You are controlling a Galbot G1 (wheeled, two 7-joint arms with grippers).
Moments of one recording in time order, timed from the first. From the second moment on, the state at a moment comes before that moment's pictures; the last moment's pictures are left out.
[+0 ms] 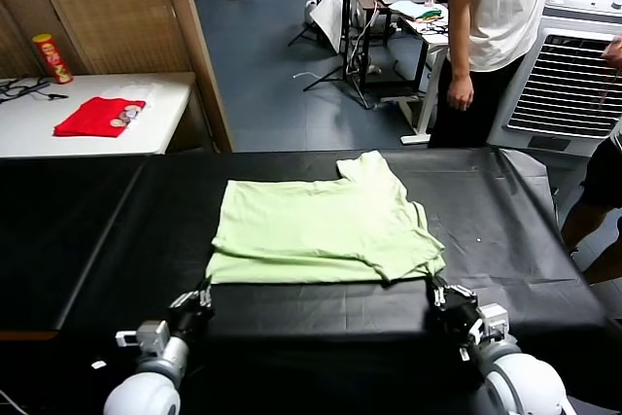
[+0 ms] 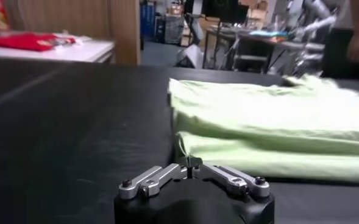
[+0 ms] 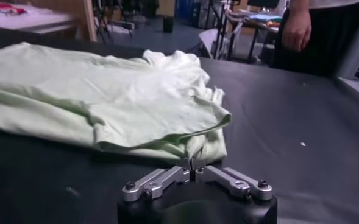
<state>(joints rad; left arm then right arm) 1.56 -1.24 -0.53 -2.05 -0.33 0.34 -0.15 -1.60 1.09 0.61 2.10 0.31 -0.48 -0.03</state>
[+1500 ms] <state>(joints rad) 1.02 -1.09 -0.35 -1.87 -0.75 0.60 -0.28 -0.74 1.08 0.26 1.53 0.48 -0.54 0.08</state>
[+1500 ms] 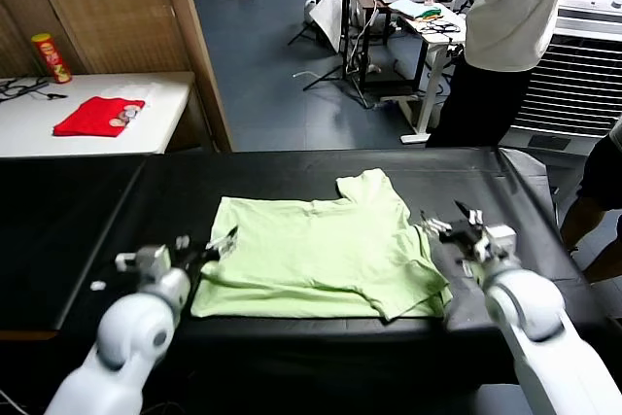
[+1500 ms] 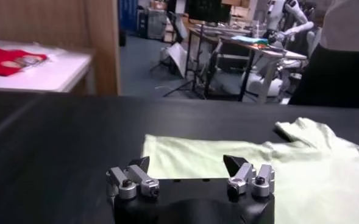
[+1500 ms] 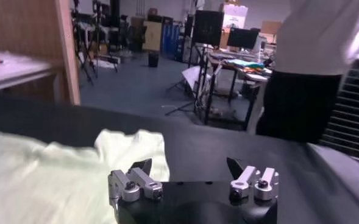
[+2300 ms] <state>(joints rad) 0.70 -1.13 -0.25 -1.37 -0.71 0.59 -0.17 -0.49 1.25 0.13 1.12 0.42 -0.55 -0.03</state>
